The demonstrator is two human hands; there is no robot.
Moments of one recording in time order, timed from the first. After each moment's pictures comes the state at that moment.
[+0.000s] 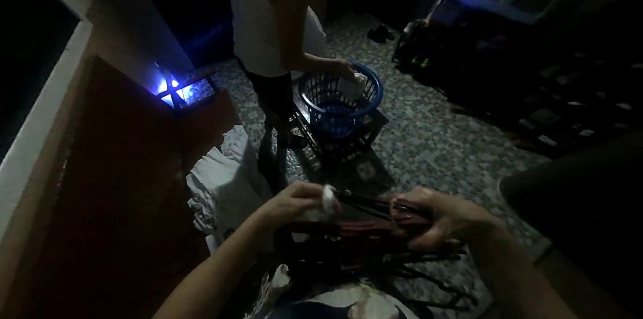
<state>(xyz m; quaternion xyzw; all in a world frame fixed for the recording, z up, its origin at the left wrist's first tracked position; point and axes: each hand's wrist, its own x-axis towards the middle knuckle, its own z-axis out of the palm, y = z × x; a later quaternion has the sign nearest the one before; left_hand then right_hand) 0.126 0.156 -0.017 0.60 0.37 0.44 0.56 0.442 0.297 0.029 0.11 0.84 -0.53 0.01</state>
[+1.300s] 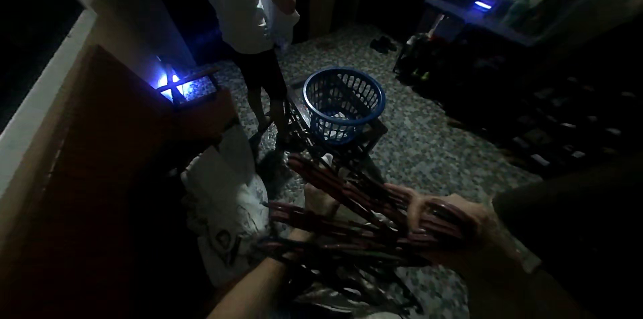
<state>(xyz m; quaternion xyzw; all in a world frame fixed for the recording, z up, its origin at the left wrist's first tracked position) 0.206 0.182 -0.045 0.43 0.71 0.51 0.21 0.427 0.270 0.033 0.02 0.83 -0.44 -0.35</state>
